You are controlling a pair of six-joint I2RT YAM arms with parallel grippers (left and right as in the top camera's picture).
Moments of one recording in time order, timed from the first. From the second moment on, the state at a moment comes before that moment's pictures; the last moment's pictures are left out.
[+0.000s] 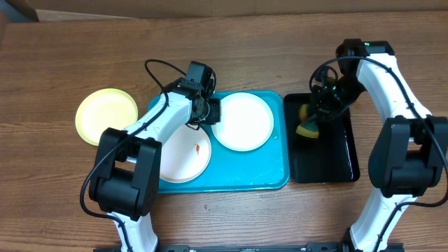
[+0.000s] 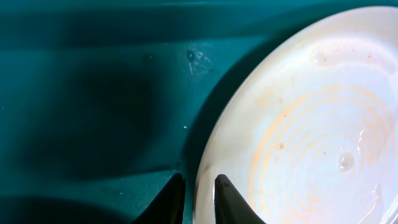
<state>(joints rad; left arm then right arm) -0.33 1.97 1.29 -0.59 0.16 -0.32 0.01 2.06 1.67 -1.39 -0.42 0.04</state>
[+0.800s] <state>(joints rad) -0.33 1.97 1.29 -0.57 0.14 -0.33 0.02 2.06 1.61 -1.28 -0.13 0.20</state>
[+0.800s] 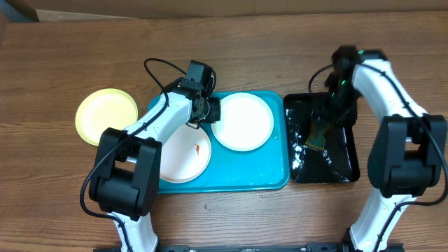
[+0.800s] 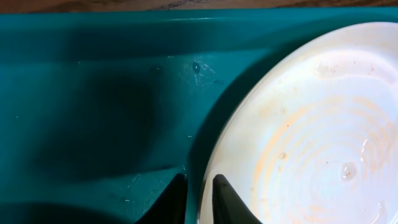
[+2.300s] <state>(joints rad) 0.09 1.80 1.62 -1.16 -0.02 -0.38 -0.04 2.04 1.73 -1.03 -0.15 0.20</state>
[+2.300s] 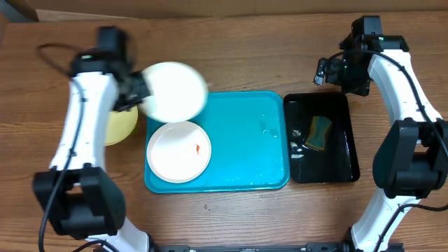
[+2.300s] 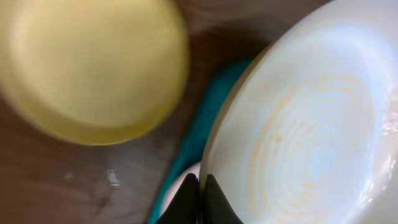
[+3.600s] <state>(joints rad) 0.31 1.80 1.30 -0.88 0.41 -0.24 -0.04 2.04 1.73 -1.03 -0.15 0.20</state>
